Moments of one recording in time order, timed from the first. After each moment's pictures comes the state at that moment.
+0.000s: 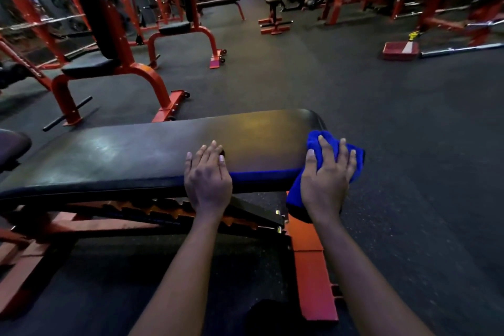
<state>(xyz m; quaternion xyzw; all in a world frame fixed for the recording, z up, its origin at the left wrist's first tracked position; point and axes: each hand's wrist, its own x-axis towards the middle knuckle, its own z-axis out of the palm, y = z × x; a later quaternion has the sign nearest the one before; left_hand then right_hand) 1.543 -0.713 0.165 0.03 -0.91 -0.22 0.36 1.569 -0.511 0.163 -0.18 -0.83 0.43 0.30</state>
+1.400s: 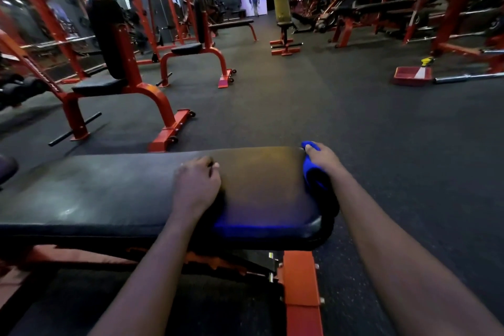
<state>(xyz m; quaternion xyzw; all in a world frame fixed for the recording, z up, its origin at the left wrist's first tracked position) 1.467 -0.697 0.228 0.04 -0.96 -0.16 0.22 1.375 -0.425 0.198 -0.11 -0.84 0.54 -0.02</state>
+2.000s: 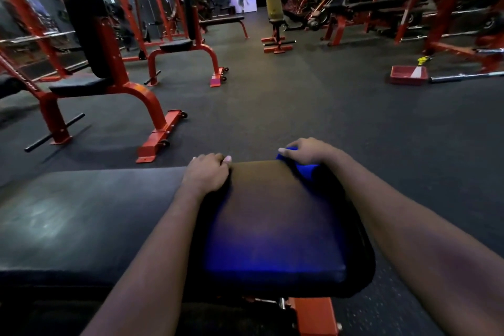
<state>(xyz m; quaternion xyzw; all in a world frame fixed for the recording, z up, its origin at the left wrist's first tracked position) 1.343 -0.730 0.221 0.00 -0.99 -0.11 0.00 1.299 -0.468 0.229 0.06 -0.97 0.18 -0.12</state>
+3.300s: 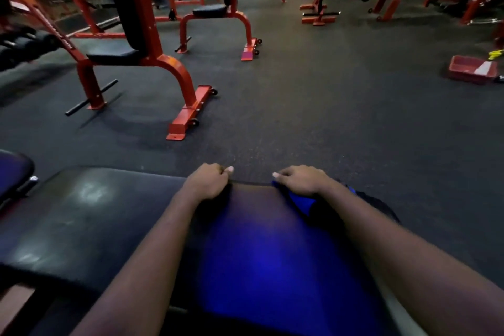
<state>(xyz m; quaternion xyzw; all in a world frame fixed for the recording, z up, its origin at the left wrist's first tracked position) 1.304 -0.834 0.241 0.09 -0.97 -0.18 -0.12 1.264 -0.591 0.242 0.18 -0.95 0.12 -0.23</state>
